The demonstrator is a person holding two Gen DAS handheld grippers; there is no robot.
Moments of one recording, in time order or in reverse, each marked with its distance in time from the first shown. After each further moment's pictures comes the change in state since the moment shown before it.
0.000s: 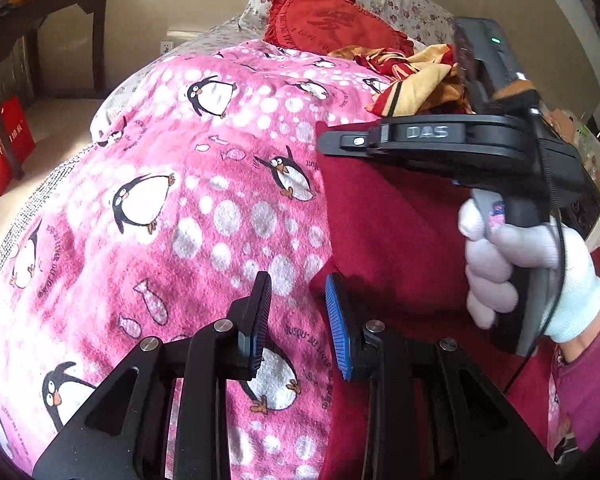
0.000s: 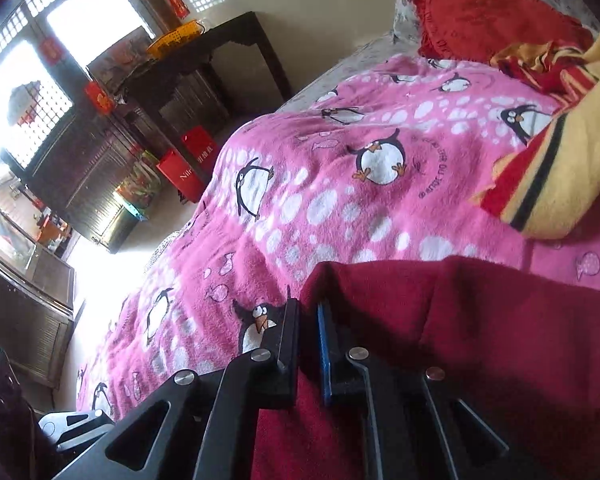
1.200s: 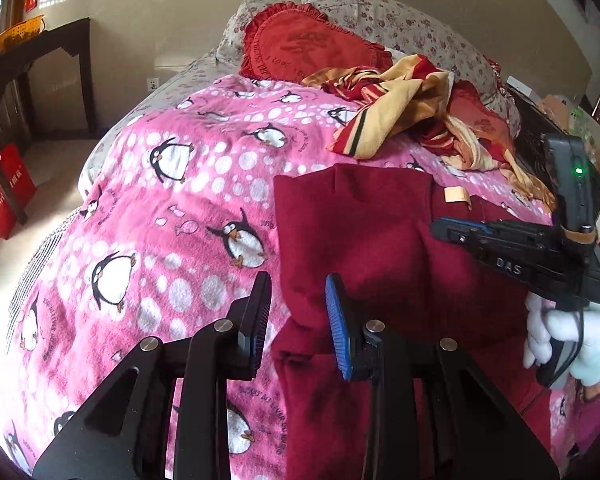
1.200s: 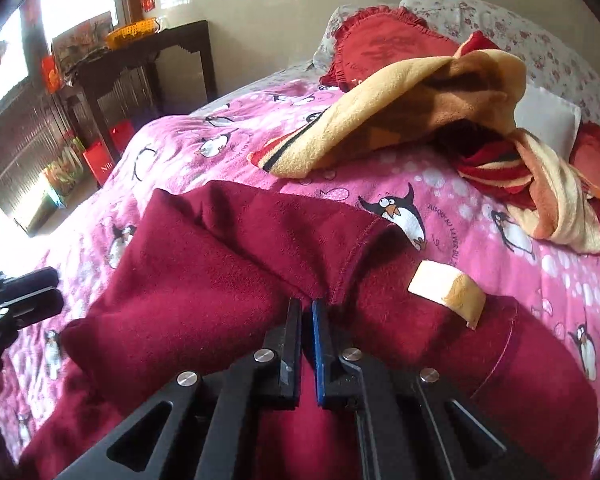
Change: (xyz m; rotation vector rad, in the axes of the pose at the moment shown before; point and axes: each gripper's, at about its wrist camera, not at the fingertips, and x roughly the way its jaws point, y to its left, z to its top) left arm 0.003 -0.052 0.035 0.095 -0.078 0.040; right arm -0.093 -0.059 -0.054 -0.088 -0.070 -0.353
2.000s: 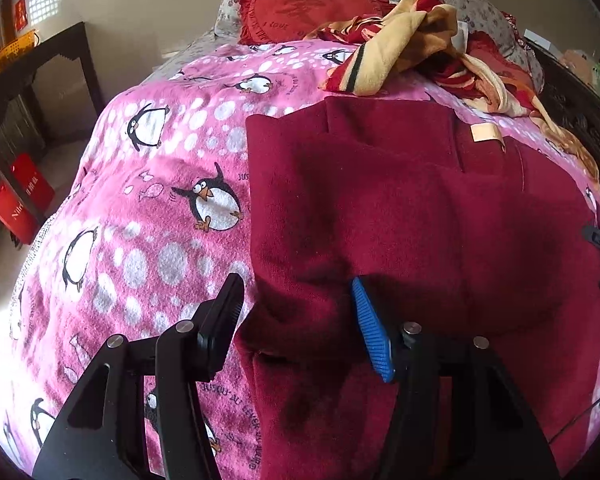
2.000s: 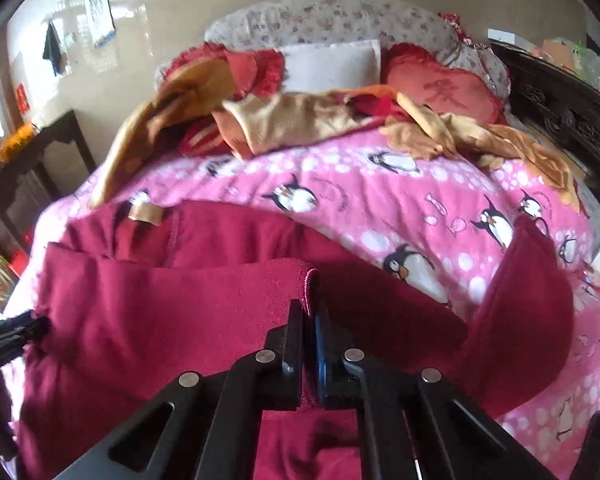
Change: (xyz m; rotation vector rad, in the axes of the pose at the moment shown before) left arm 0.046 -0.028 -0.025 0.073 0.104 0.144; right arm -0.115 -0.132 -0.127 0.395 -0.083 -0.322
